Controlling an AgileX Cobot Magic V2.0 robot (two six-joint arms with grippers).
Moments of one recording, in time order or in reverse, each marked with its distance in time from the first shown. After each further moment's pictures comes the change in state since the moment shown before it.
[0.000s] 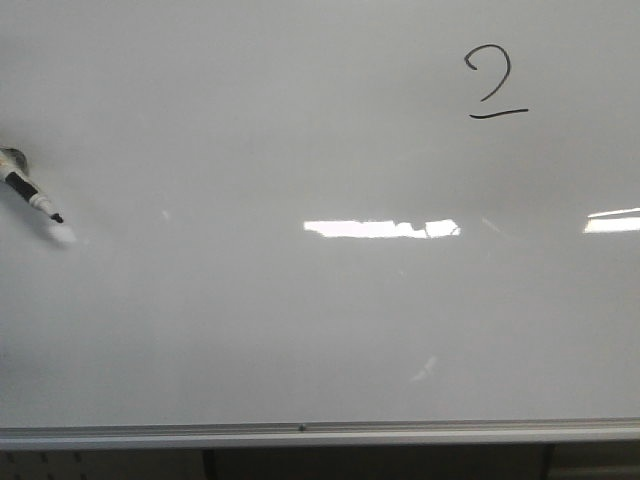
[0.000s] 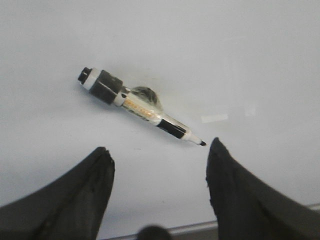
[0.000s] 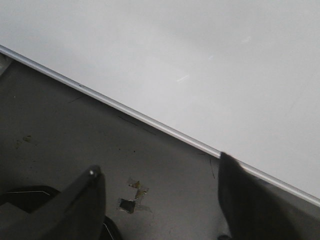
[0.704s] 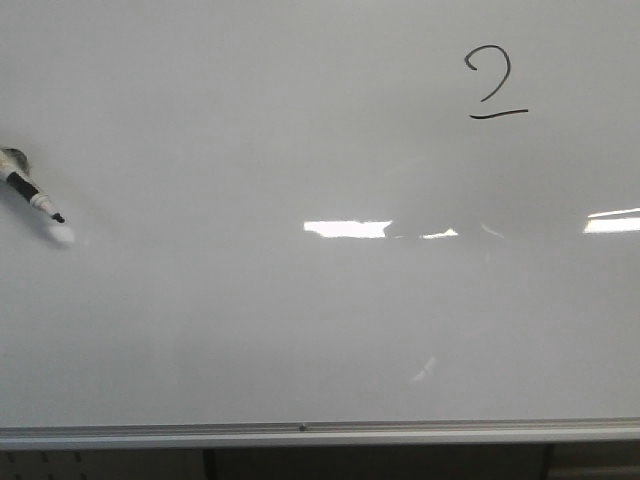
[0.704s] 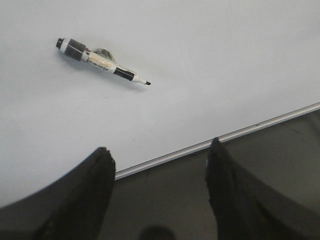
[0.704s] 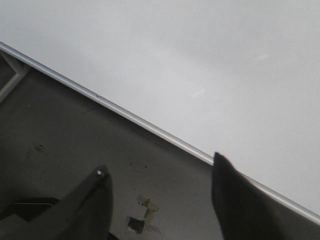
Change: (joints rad) left arm -0.218 -0.410 -0.079 -0.046 0.504 0.058; right arm 0.000 -0.002 0.141 0.000 -0.213 0.013
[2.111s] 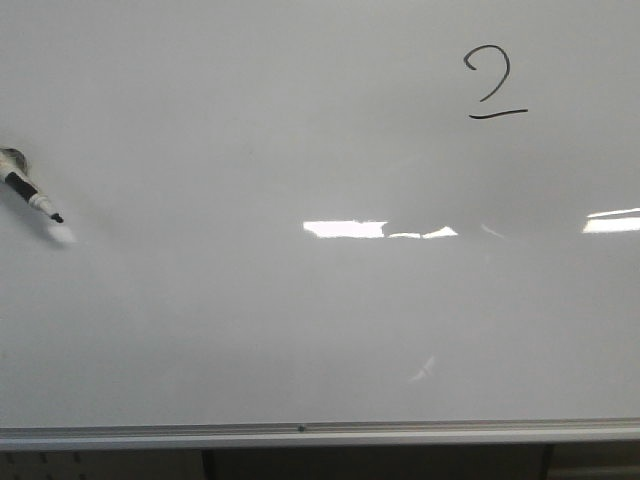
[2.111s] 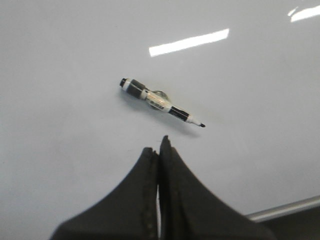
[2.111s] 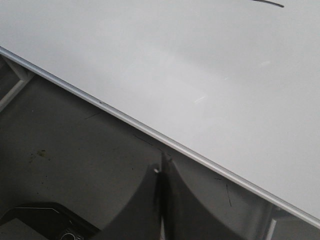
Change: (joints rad) left arm 0.369 -0.396 0.501 -0.233 -0.534 0.371; right arm 0.000 0.000 0.000 0.000 -0.014 0.002
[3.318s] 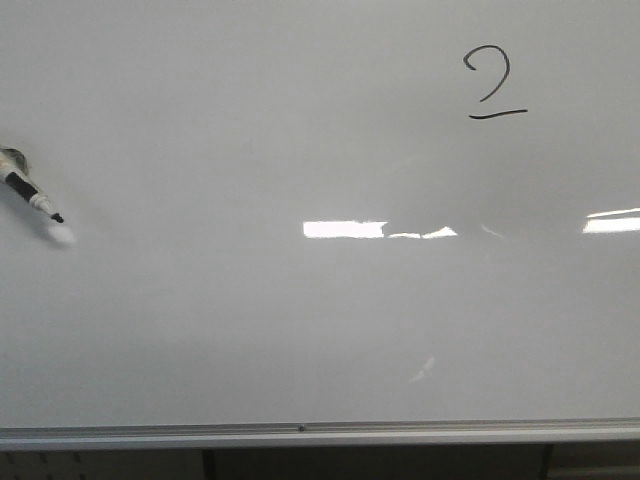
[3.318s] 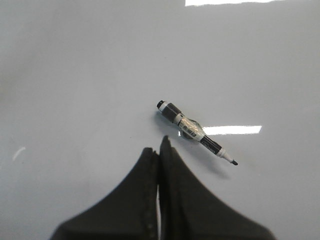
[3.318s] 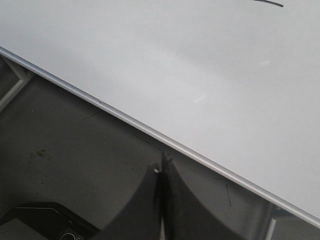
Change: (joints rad) left arm 0.073 -0.301 0.405 0.028 -0.419 -0.159; right arm 0.000 0.000 0.000 0.000 0.000 0.000
